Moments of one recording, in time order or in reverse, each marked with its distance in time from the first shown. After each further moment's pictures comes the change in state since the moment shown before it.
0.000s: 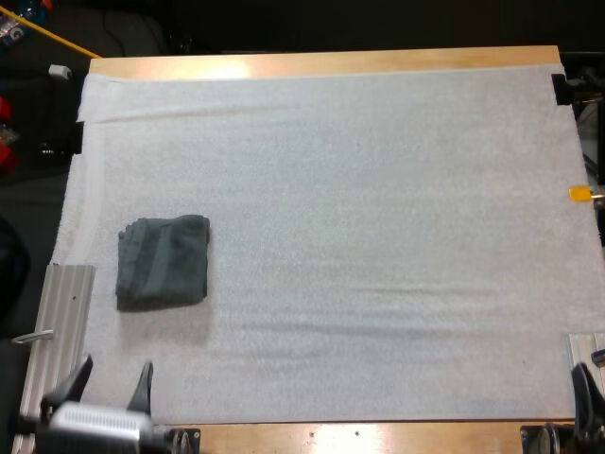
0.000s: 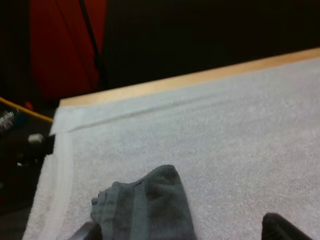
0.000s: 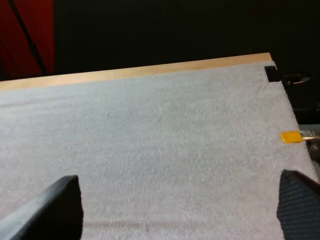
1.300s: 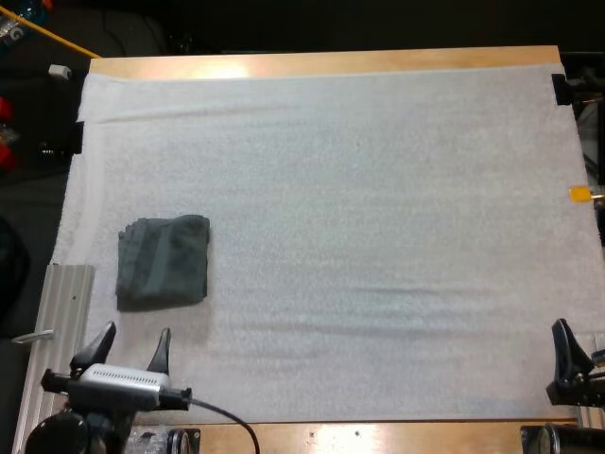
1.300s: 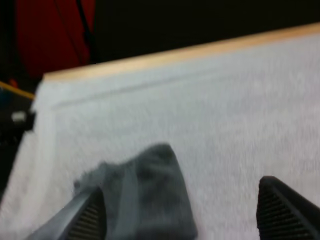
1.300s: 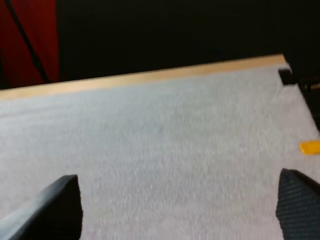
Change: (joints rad) left arm 0.000 -0.050 0.339 -0.284 0.021 -0.021; right arm 0.008 -0.025 0.321 -0.305 -0.022 0.032
